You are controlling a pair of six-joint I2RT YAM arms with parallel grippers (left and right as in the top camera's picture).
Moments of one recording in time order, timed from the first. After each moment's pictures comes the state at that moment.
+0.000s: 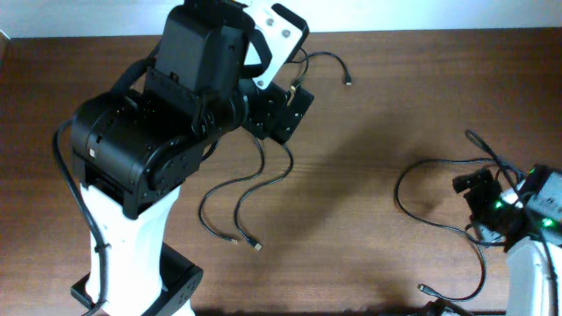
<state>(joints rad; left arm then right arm) -0.61 1.88 2.90 -1.66 -0.06 0.11 -0.53 1.12 0.71 -0.73 -0.28 0.70</state>
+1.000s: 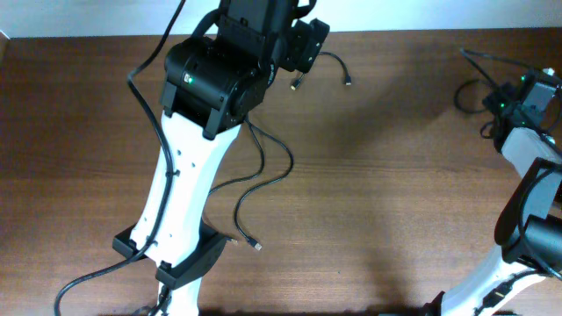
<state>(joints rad) -0.58 2.08 2.89 -1.35 -0.34 0.12 -0.42 2.02 1.27 0.13 0.09 0.42</state>
